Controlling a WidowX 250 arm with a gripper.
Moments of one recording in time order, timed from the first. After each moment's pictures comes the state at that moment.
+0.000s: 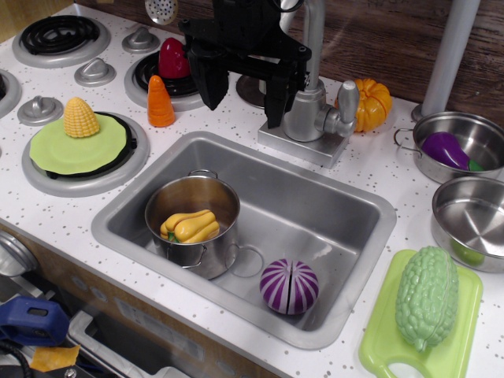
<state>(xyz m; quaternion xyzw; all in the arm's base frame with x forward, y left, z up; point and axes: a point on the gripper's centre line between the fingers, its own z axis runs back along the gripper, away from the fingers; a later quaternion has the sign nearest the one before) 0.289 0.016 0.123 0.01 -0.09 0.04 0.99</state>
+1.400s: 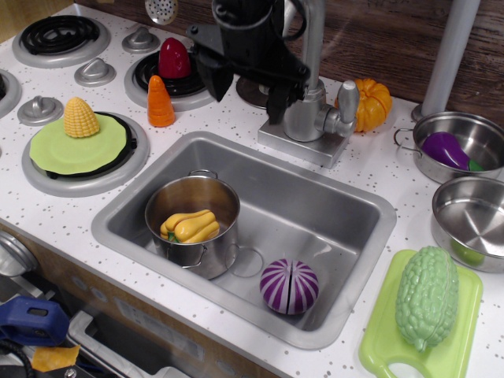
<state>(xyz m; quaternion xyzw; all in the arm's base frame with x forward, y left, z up) 0.317 0.024 0.113 0.06 -0.20 0.02 0.98</state>
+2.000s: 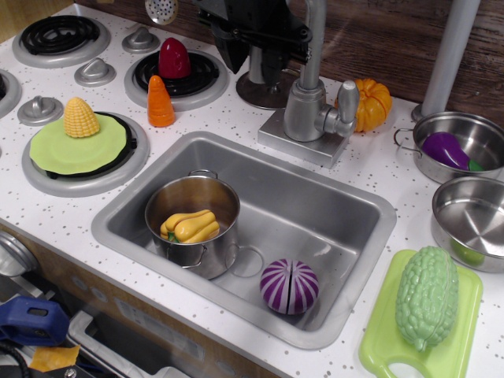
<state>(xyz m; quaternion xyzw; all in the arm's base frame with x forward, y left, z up) 0.342 0.040 0.124 0.05 -0.23 0.01 0.97</state>
